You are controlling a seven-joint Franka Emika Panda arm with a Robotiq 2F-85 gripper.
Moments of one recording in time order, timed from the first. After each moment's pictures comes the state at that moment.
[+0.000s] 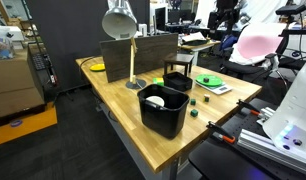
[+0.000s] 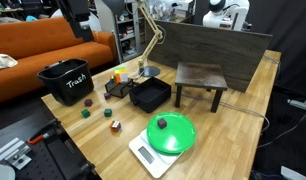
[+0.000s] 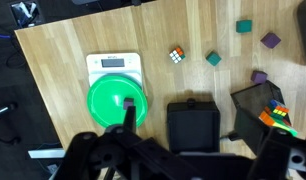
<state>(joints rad) -0.07 -0.69 0.02 -2.67 -0.13 2.02 0.16</state>
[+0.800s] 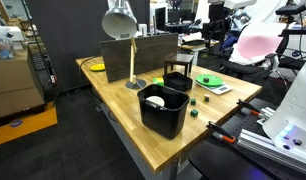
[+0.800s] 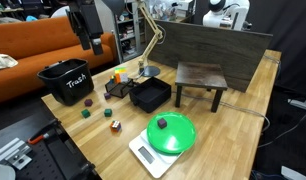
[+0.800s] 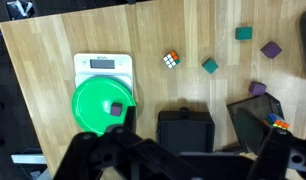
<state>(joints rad) -0.05 -0.56 0.02 -2.67 -0.13 2.09 0.14</state>
